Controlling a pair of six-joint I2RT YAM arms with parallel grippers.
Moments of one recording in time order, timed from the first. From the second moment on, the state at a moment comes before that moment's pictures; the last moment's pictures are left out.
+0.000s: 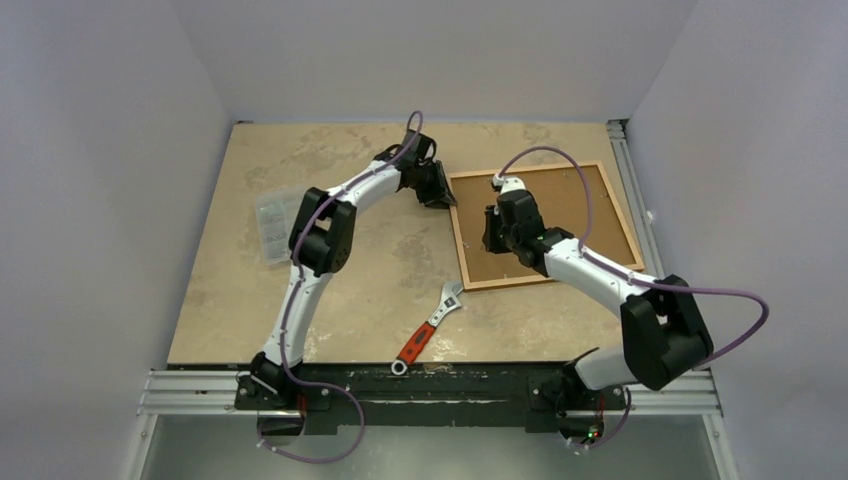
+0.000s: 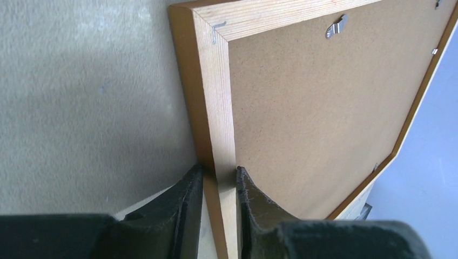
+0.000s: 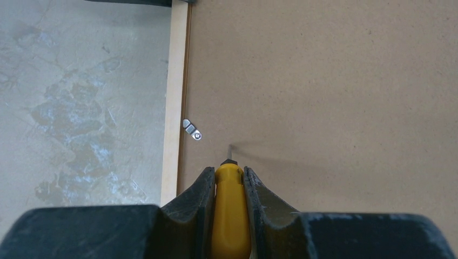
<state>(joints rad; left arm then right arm) -0.50 2.45 2.03 -0.49 0.37 -0.77 0.49 1.40 0.83 -0.18 0.14 0.31</state>
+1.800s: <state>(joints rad) -0.47 2.52 2.11 -0.46 0.47 -0.81 0.61 1.55 0.94 -0.08 0.31 0.31</state>
